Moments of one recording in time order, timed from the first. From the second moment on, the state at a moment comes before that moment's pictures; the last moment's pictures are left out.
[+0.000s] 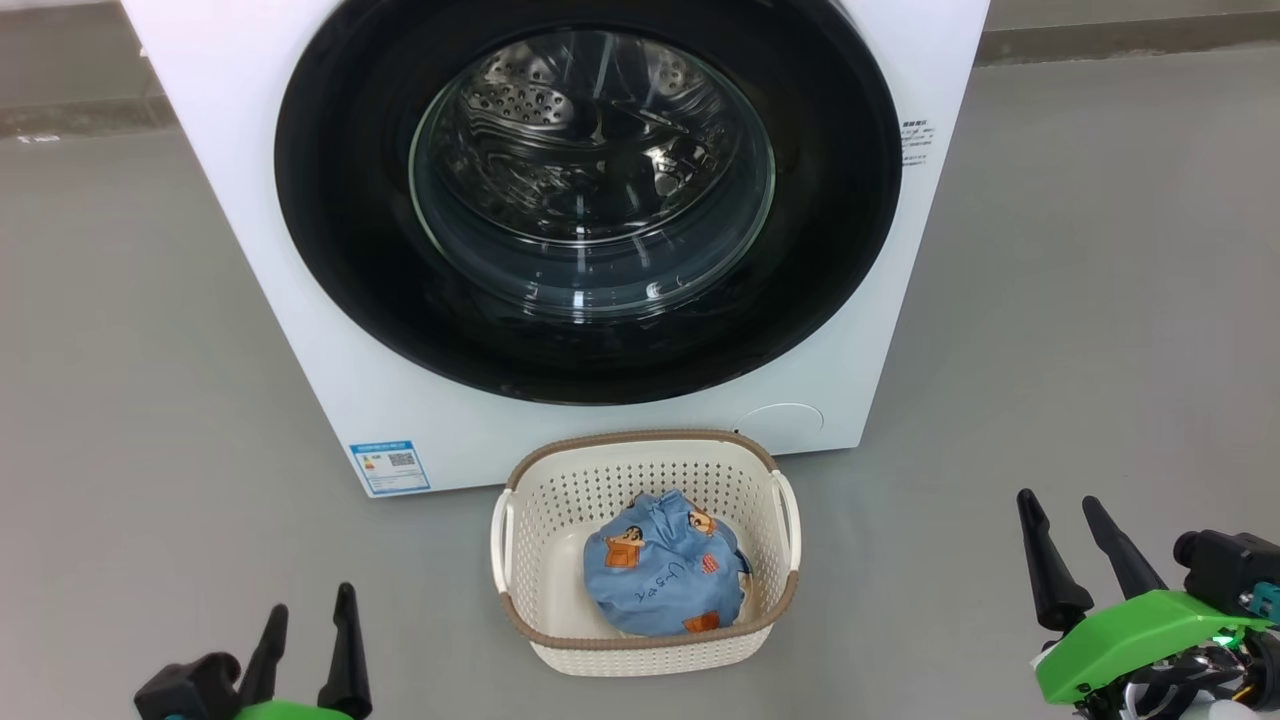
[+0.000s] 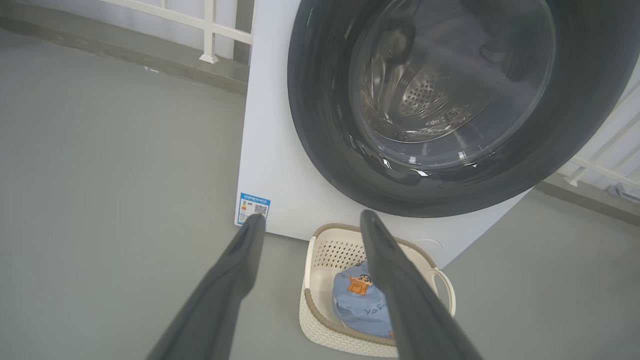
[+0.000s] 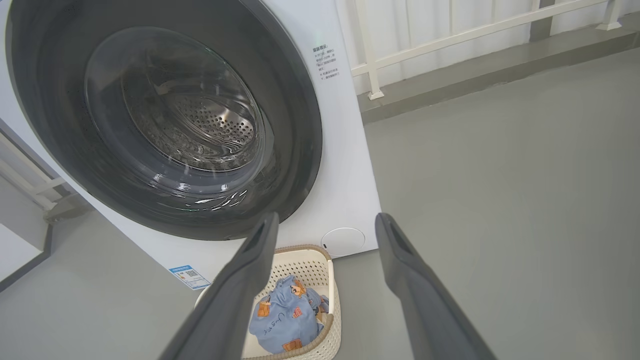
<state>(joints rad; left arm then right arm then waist) -0.07 0.14 -0.16 0.39 -0.59 0.04 -0.16 -0.03 -0.10 -0.06 0.22 0.45 0.12 0.00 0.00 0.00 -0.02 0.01</state>
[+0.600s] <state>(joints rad) -0.08 0.15 -0.18 0.40 -0.43 0.07 -0.21 -0.03 -0.11 -0.04 0.21 0.24 0.12 -0.01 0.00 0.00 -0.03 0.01</state>
